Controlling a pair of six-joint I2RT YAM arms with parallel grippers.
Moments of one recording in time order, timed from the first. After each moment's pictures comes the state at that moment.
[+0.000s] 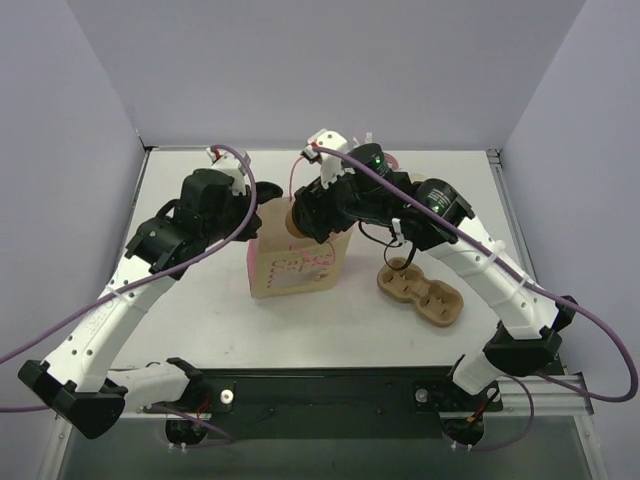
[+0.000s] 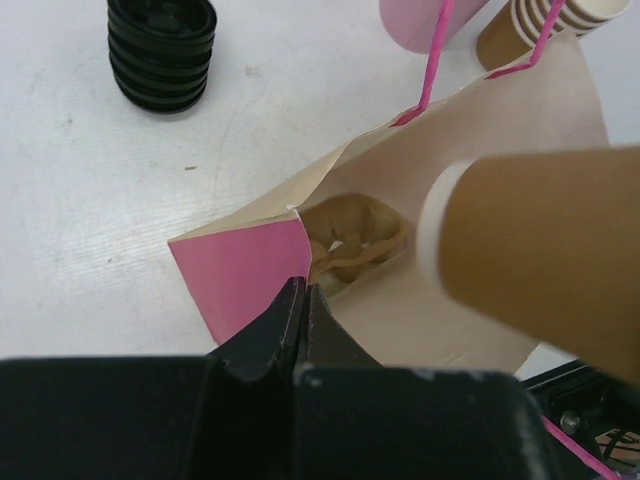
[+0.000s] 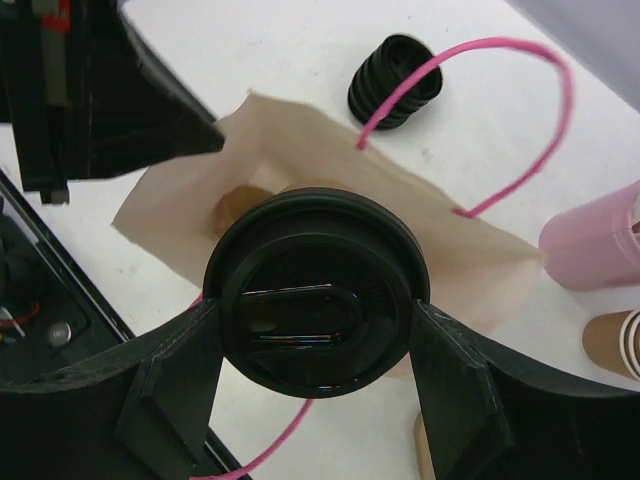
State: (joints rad) left arm -0.57 1.17 1.40 -0.83 -0.13 -0.41; right arm 0.89 1.55 1.98 -0.95 0.09 0.05
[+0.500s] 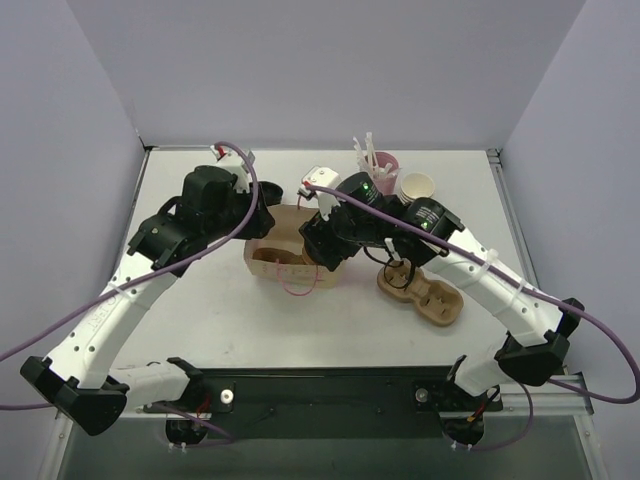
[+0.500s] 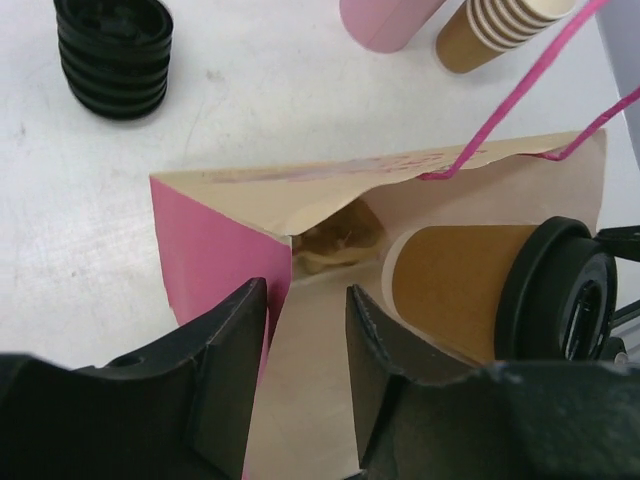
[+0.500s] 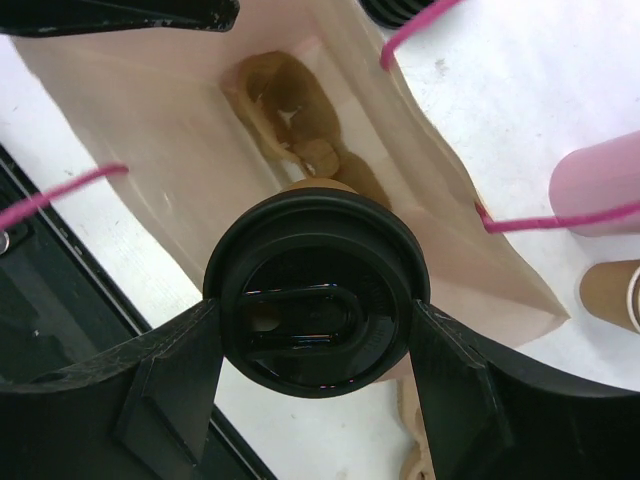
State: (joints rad) left arm -0.57 1.19 1.42 -0.76 -0.04 -0.42; right arm 0.94 1.48 1.74 -0.97 0.10 -0.04
